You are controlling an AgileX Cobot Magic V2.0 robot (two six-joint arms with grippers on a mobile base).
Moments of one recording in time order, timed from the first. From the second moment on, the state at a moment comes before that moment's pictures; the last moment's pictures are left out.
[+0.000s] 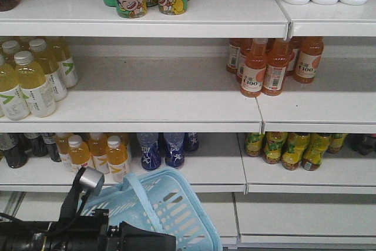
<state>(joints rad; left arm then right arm) -0.40 1.49 -0.35 1.19 -1.14 -1.72 -0.07 -0.01 0.03 -0.04 0.14 -0.02</state>
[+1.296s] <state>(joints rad) -0.43 1.49 -0.34 1.02 -1.14 -1.73 -0.07 -0.01 0.03 -0.04 0.14 -0.02</state>
